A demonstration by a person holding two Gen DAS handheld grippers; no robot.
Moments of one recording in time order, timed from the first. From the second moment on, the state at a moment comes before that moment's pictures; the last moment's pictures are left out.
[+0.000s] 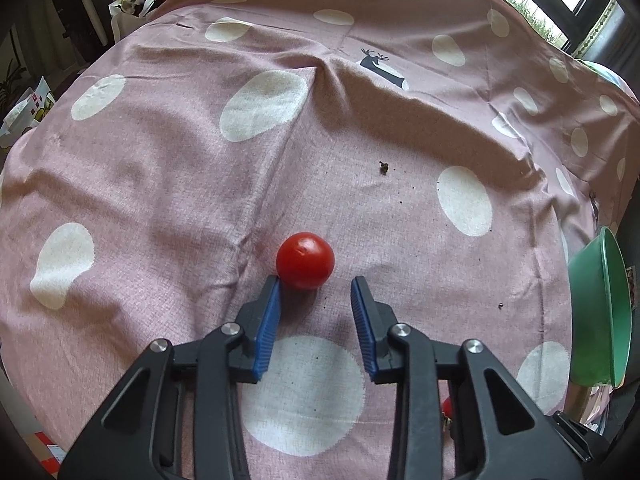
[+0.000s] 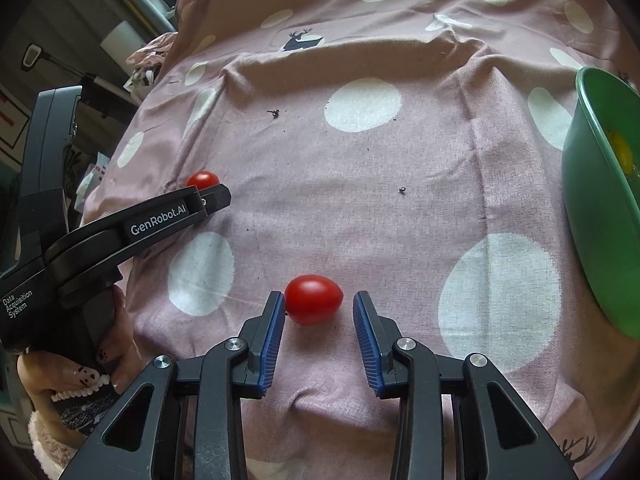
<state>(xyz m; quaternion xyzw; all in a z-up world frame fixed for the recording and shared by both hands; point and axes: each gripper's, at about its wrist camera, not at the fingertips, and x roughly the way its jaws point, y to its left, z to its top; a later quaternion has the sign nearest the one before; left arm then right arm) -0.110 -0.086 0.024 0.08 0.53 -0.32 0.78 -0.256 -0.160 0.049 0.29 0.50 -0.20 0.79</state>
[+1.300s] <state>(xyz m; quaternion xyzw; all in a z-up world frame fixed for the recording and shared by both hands) -0.118 -0.082 0.034 0.05 0.51 -0.36 0.78 -0.252 -0.158 0.047 0.29 0.49 -0.20 0.80</state>
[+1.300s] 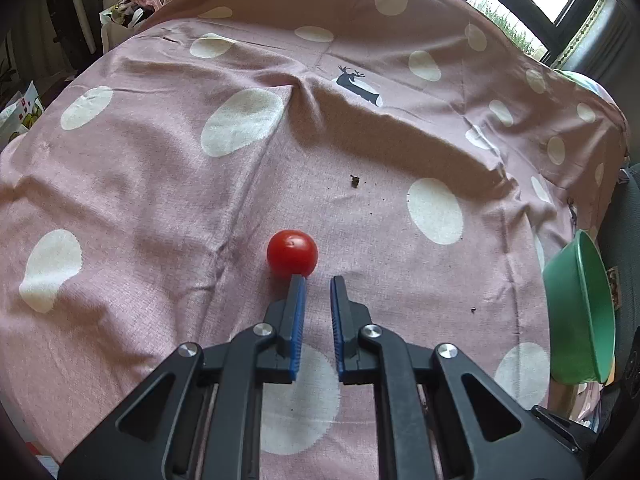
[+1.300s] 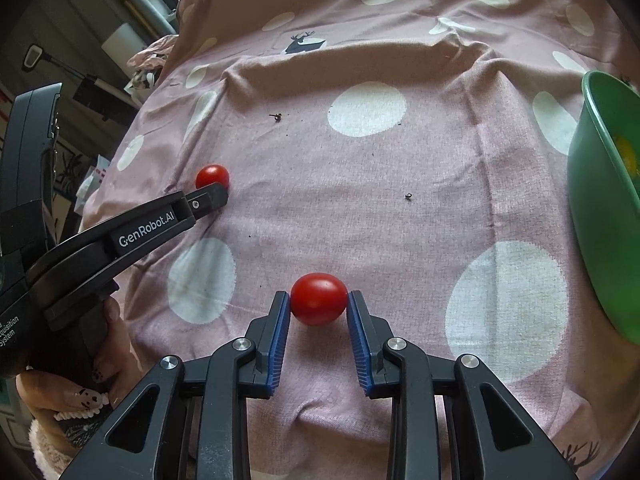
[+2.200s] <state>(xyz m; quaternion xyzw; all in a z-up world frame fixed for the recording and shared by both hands) -0.105 -0.091 0.039 0.02 0.51 -0.38 0.77 -0.264 -0.171 0.056 0.32 0.46 -0.21 0.80</state>
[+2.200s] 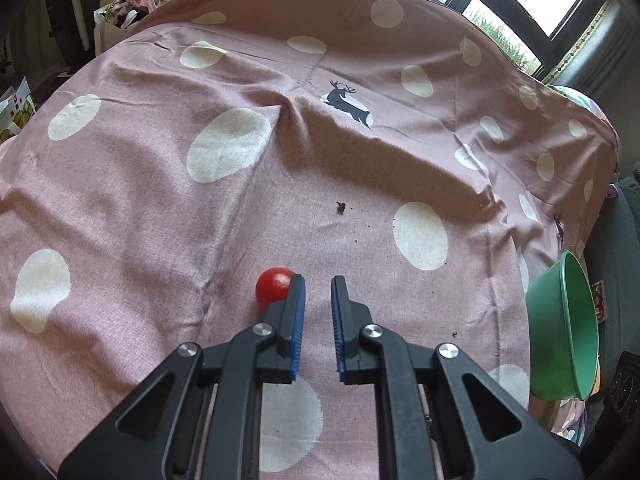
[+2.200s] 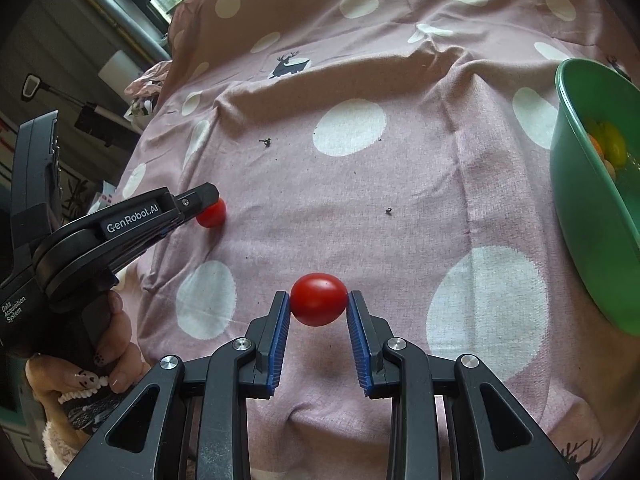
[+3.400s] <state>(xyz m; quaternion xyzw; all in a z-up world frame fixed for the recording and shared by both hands) -0.095 -0.069 0.053 -0.01 0.51 -0.35 0.79 -0.267 -0.176 0.054 0.34 0.46 -0.20 0.80</state>
